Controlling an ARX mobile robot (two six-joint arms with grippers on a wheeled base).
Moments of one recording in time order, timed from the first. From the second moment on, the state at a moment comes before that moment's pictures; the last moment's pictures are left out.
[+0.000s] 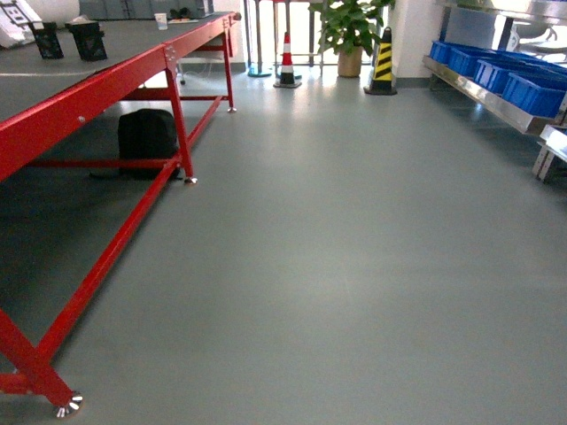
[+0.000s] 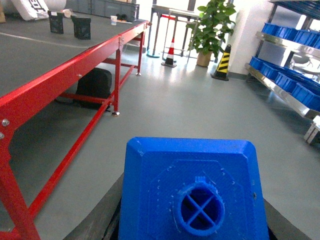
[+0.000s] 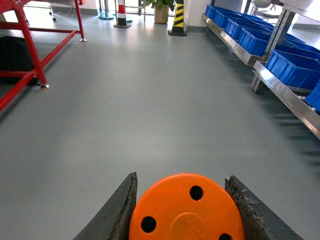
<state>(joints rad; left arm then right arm) 0.06 0.71 0.19 0.52 0.03 -0.12 -0.09 1.20 0.34 0.66 0.00 -0.05</state>
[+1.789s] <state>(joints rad) 0.06 0.71 0.19 0.52 0.02 -0.12 -0.09 1.20 0.34 0.67 0.00 -0.05</state>
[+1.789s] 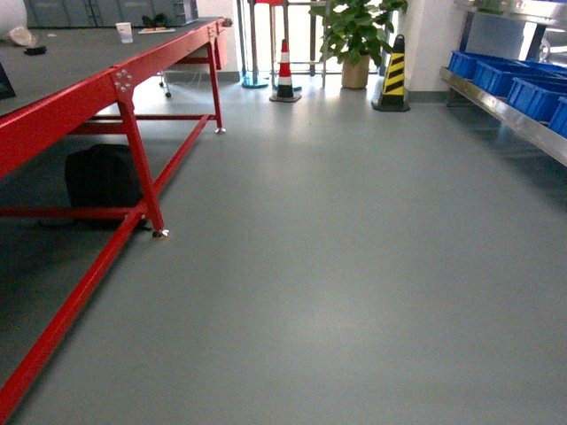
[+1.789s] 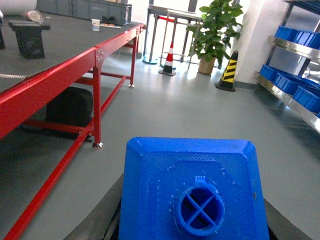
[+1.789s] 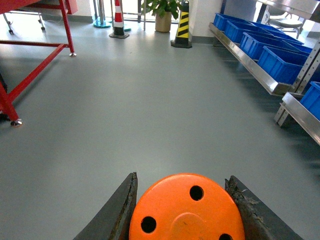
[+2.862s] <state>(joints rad) 0.06 0.71 0.19 0.52 0.02 -0.12 -0.09 1.20 0.34 0.66 0.00 -0.05</state>
